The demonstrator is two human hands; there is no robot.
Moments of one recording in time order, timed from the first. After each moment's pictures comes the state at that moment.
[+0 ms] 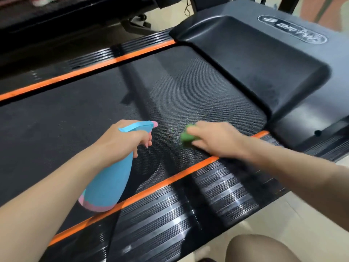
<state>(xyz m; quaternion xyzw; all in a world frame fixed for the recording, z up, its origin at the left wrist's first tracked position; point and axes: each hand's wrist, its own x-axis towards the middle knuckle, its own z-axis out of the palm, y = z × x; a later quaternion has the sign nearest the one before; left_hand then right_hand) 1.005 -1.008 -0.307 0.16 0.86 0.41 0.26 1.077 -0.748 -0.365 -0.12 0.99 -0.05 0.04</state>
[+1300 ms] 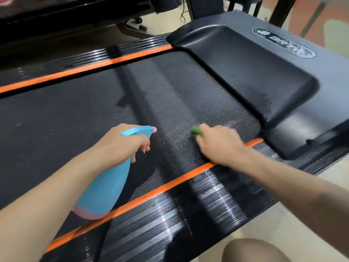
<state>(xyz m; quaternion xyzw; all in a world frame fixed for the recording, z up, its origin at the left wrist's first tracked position) 0.996 -1.007 -0.318 0.15 0.85 0.42 0.28 1.079 -0.762 -0.360 0.11 0.99 -0.01 0.02</state>
